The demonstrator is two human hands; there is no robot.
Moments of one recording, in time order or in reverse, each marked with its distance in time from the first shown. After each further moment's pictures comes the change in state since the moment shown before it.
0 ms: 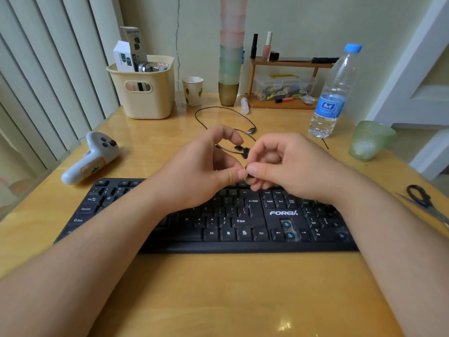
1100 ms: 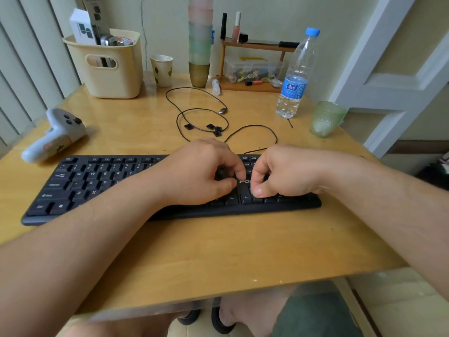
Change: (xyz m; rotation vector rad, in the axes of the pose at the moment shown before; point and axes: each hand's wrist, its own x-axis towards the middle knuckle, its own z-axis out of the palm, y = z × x) left_hand -0.010 0.004 0.038 0.559 -0.180 0.370; right_hand -0.052 -0.006 -0.008 -0.527 -0.231 0.495
